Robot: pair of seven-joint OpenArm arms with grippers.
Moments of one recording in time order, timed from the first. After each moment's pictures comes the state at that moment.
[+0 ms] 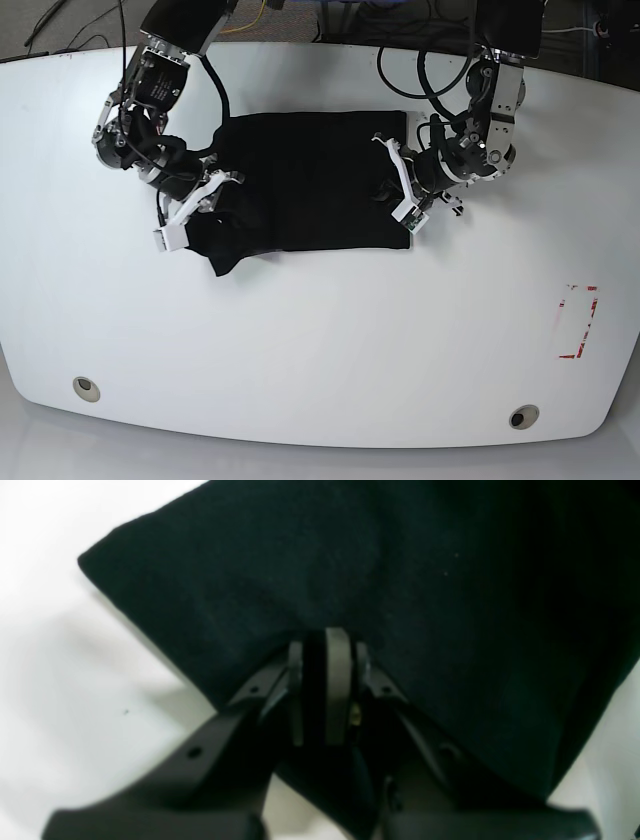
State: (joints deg) left arm 2.4 -9.9 7.7 87.0 -14.1 -34.9 37.7; right arm -1.4 -3.7 27.2 99.8 53.2 31.9 -76.4
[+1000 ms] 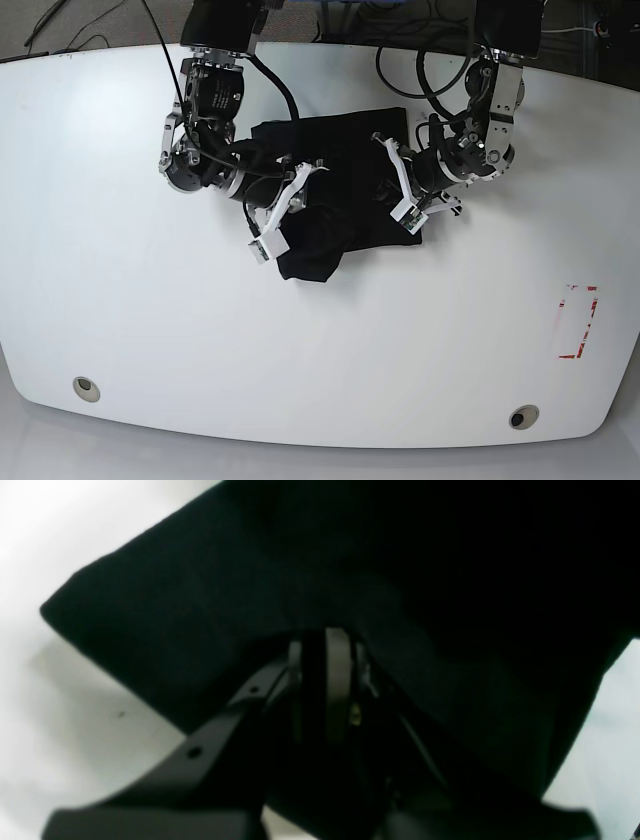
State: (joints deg) left arm 2.4 -9.8 7.8 87.0 -14.1 -34.9 37.7; right arm -0.5 -9.0 10.7 99.6 46.7 31.8 -75.9
